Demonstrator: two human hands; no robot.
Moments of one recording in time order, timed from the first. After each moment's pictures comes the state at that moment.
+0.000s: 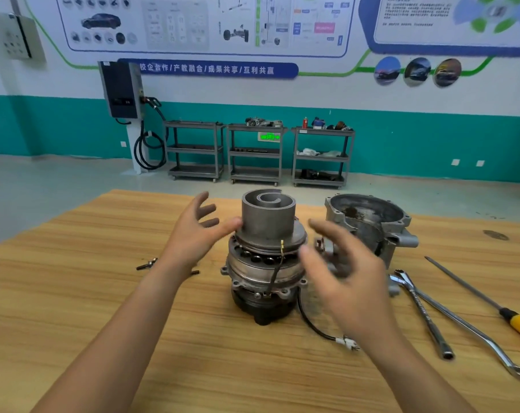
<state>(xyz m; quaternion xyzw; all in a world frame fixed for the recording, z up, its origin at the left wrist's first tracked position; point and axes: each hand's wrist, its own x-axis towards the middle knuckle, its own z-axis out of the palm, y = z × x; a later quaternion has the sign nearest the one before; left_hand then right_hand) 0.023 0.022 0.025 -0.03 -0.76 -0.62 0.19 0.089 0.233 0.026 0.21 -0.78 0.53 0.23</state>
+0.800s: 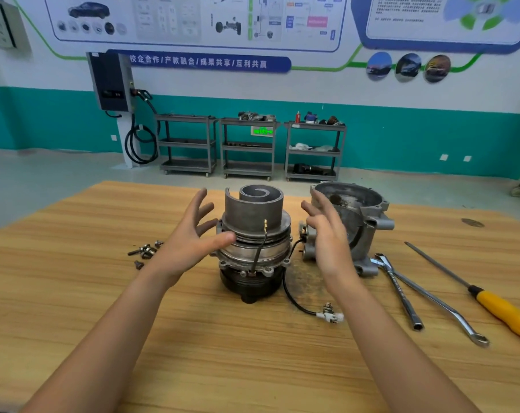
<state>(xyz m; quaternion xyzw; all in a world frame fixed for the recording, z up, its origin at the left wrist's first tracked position) 0.048 0.025 0.002 -0.10 -0.76 -0.63 0.09 0.047 0.239 0.019 0.10 -0.71 0.69 0.12</state>
